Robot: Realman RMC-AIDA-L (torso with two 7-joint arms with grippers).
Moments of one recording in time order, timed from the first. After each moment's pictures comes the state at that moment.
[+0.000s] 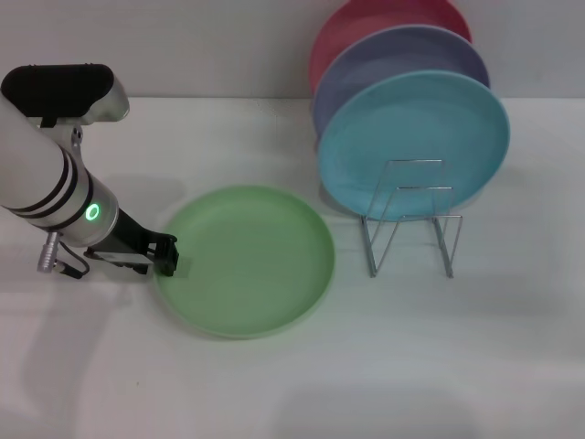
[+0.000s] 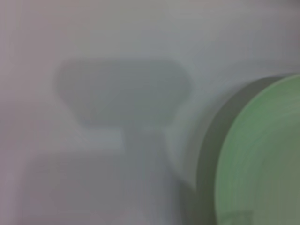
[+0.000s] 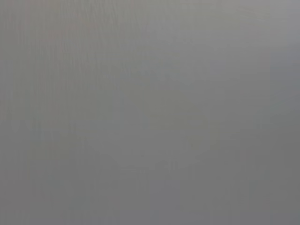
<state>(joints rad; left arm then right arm) -0.71 -2.07 1.44 1.04 -0.42 -1.28 -0.01 0.57 2.01 0.74 0.06 -1.72 -1.53 0.29</state>
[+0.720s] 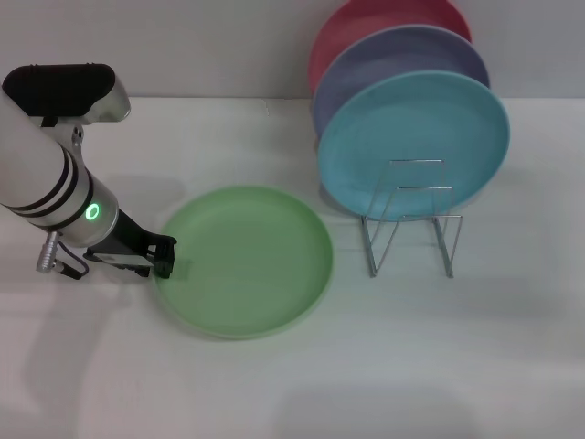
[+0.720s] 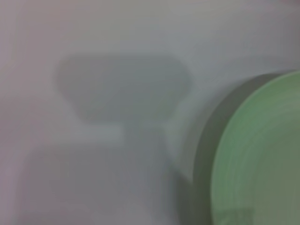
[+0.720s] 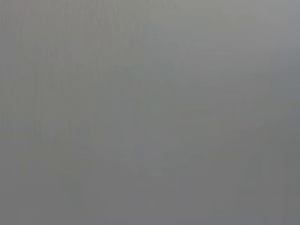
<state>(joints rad) -0.72 -2.07 1.44 1.03 -0.42 -1.30 -0.01 0.56 2.00 0.74 0.06 -1.72 -1.55 0.29</state>
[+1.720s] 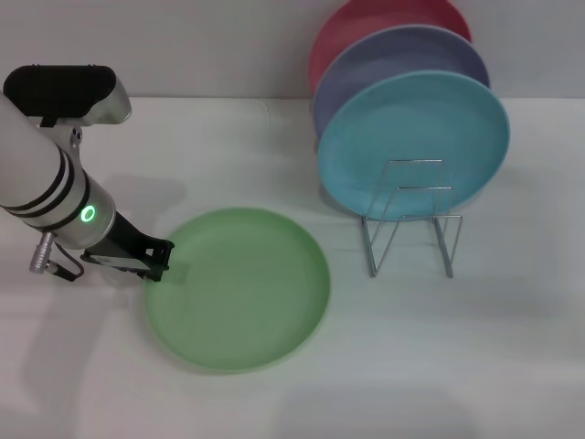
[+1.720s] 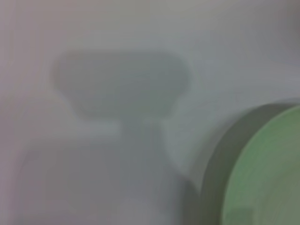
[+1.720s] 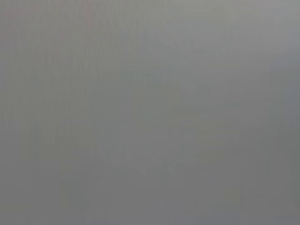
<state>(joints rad) -0.72 -2.06 1.43 1.04 -0.42 -1.32 0.03 0.57 2.01 0.74 0.06 -1.72 -1.55 0.29</state>
